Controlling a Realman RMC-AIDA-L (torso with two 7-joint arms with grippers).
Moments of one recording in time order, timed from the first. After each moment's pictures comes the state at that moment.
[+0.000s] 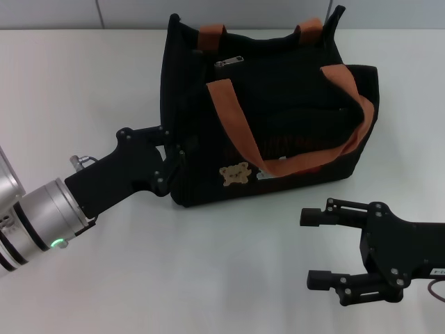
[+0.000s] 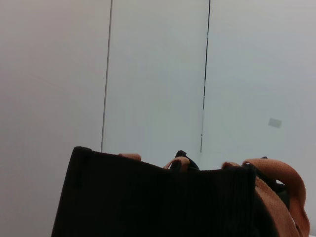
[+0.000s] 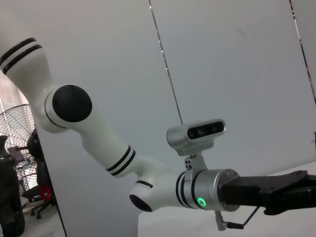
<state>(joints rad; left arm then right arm) -0.47 -2.08 0.71 0.09 1.53 1.52 -0.61 0.49 2.08 -0.50 -0.42 -2.19 -1.97 1.01</state>
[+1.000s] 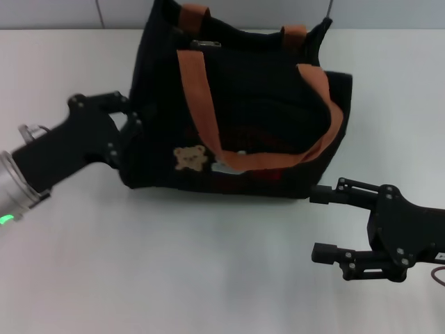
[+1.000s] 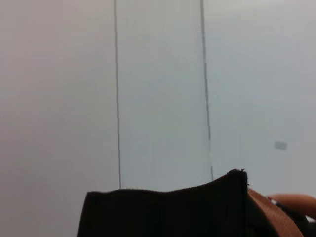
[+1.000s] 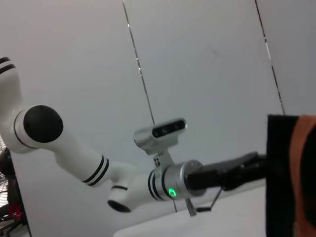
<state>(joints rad) -0.41 -2.06 0.66 0.33 1.55 1.64 -0.71 0.47 2.08 -0.47 -0.42 -2.13 -1.96 1.01</state>
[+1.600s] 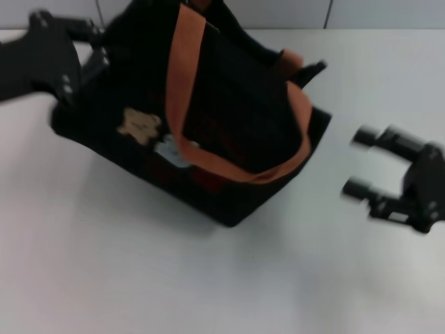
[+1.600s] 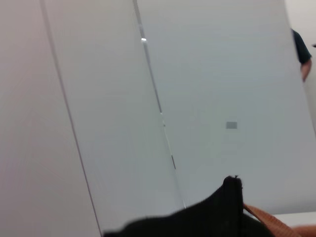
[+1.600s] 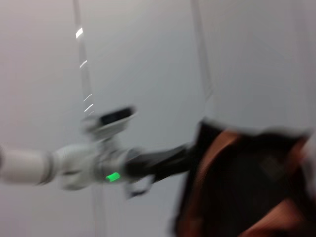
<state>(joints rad) -0.43 -2.05 0.67 1.00 1.69 1.75 -1.18 0.42 2.08 -0.30 -0.41 -2.02 -1.96 0.91</state>
